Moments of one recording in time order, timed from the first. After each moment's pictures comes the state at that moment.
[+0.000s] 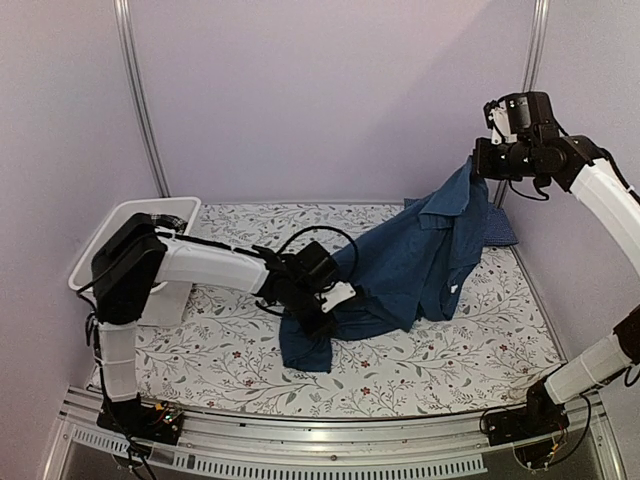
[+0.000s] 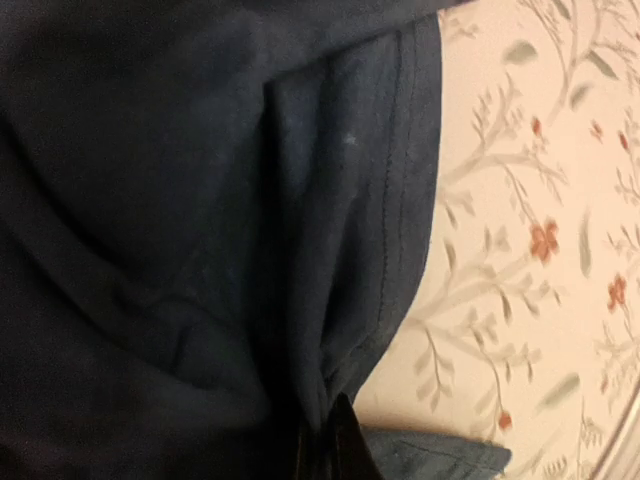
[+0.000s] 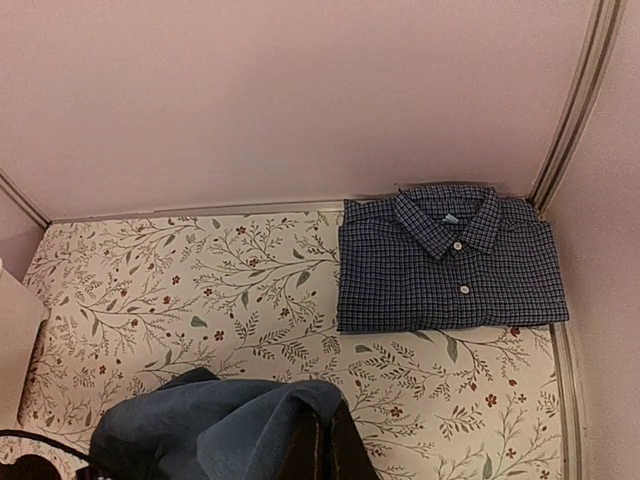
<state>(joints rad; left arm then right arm) -0.94 2.07 1.38 -0.41 0.16 0.16 0.37 1.42 1.65 -0.74 0.18 0.27</state>
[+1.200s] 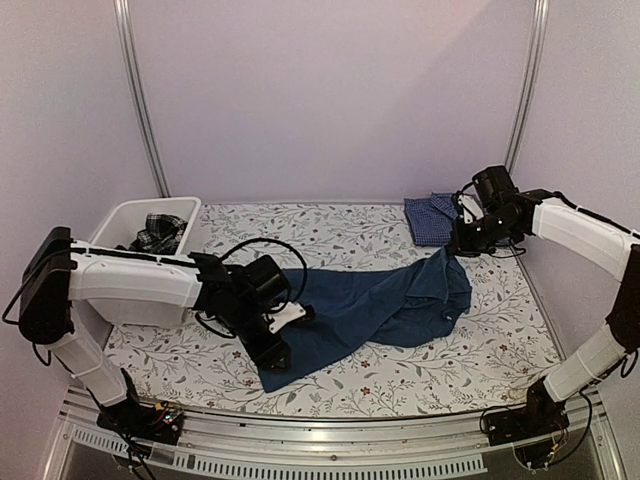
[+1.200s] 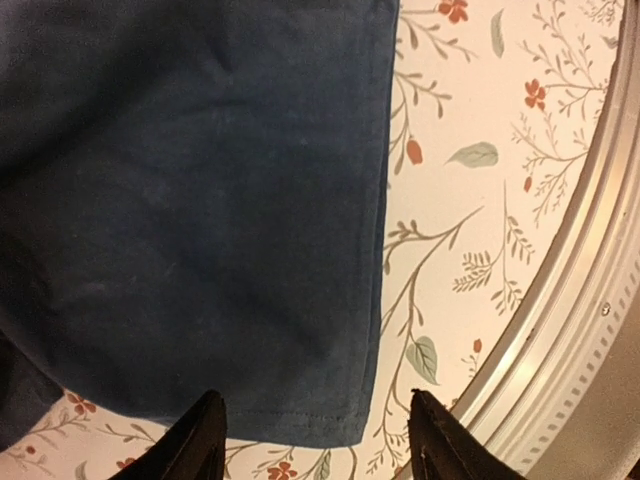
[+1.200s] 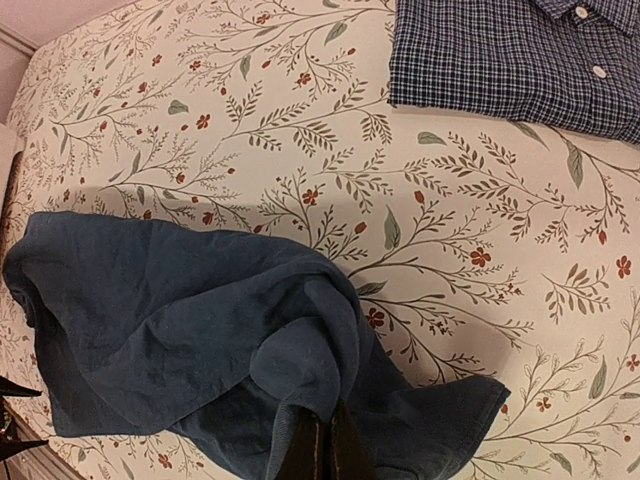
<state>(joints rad) -0.96 1.60 0.98 -0.62 0.23 -0.03 0.32 1.47 1.20 -0.67 -0.14 0.26</state>
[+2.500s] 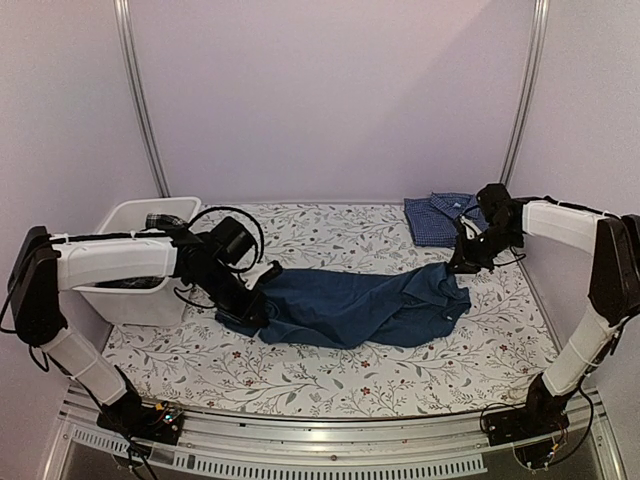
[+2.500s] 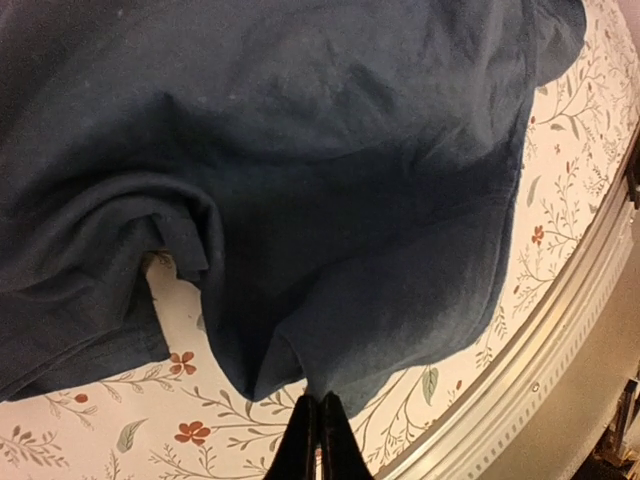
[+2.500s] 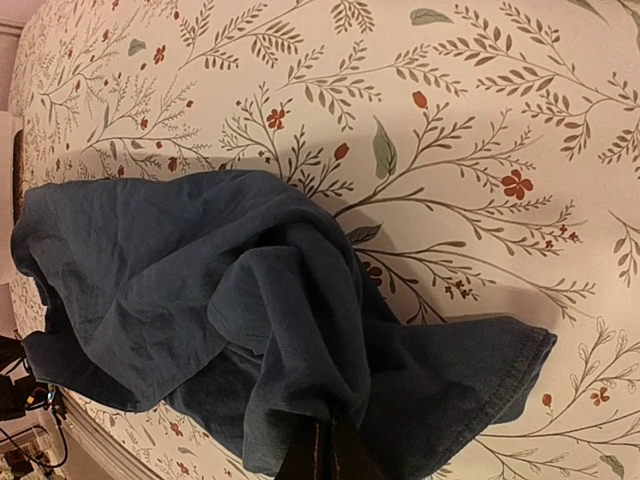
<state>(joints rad) -0.71 1.55 1.03 -0.69 0.33 -0.21 0.19 1.65 1.19 -0.72 -0.38 0.23</state>
